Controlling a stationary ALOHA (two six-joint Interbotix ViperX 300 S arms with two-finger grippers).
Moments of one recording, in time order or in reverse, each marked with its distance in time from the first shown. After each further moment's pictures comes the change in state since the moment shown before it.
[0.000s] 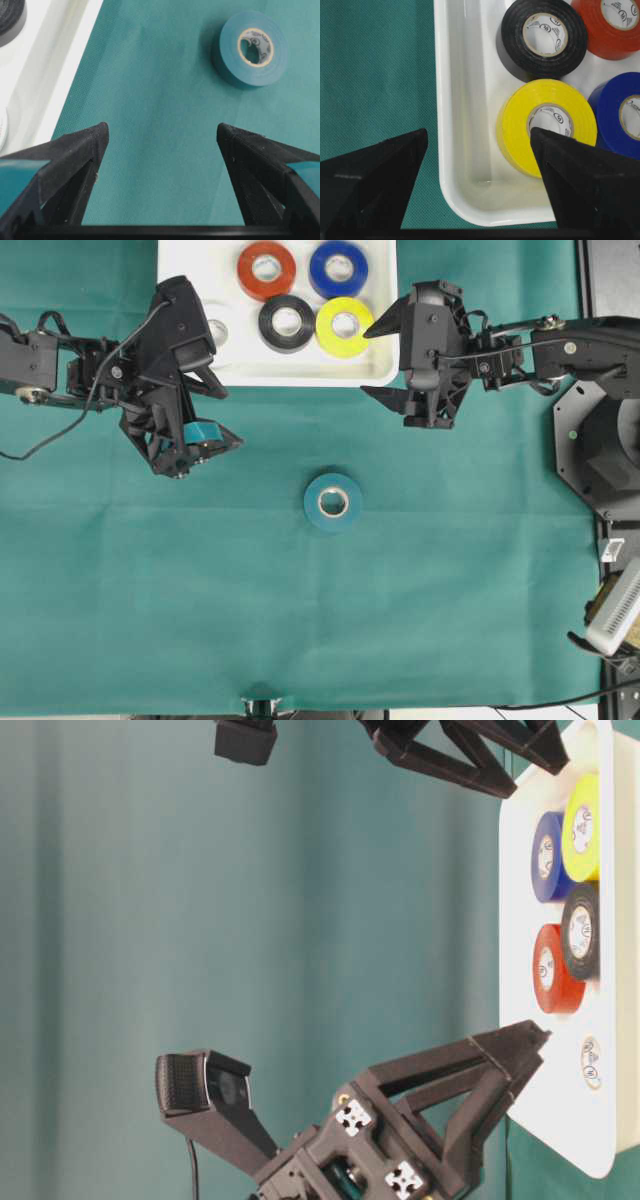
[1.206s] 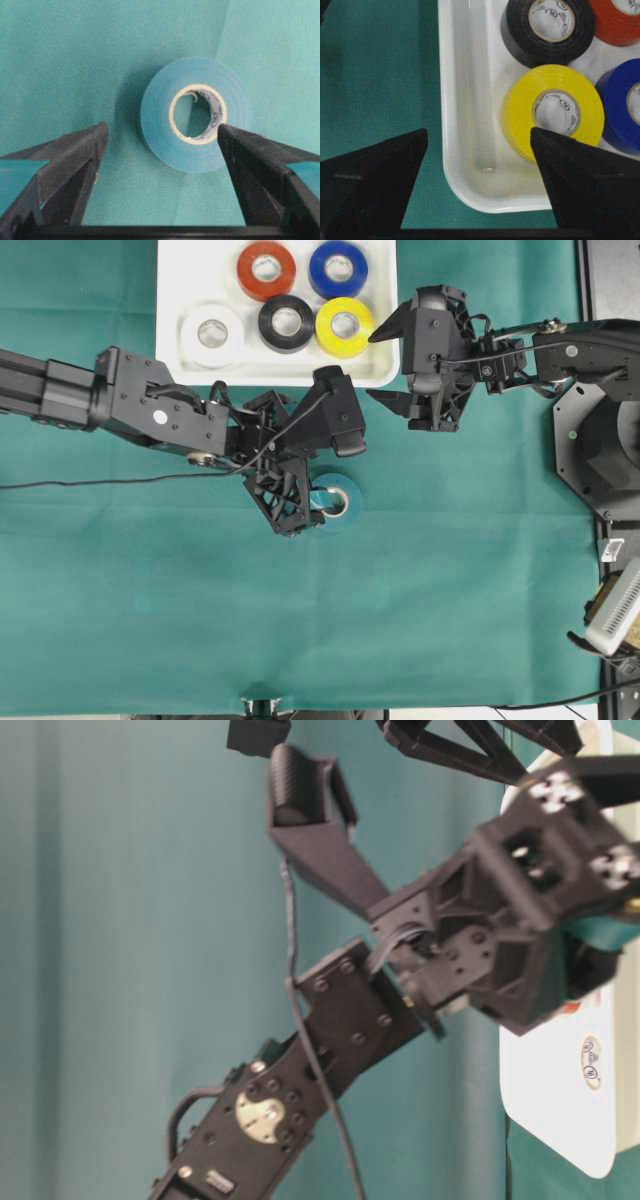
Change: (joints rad) left arm -0.104 0.451 -0.494 0.002 0.215 -0.006; right arm 0.003 0.002 0.021 0.000 0.000 -0.002
